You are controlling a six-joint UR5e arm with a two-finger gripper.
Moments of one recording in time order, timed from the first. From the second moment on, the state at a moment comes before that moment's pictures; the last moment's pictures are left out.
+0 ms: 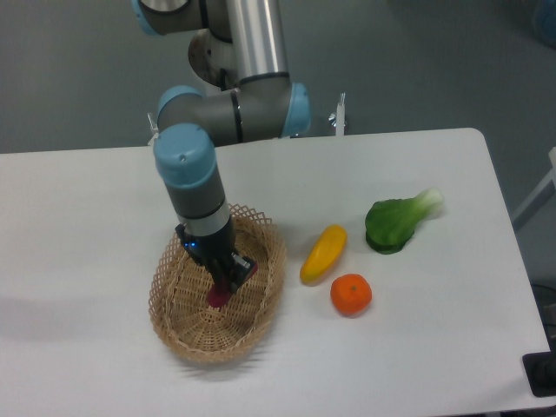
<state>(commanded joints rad) 2.12 -1.95 -1.85 -0.71 1.71 0.80</state>
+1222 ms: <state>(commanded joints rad) 2.29 -1.91 -1.67 -0.73 1.70 0.84</state>
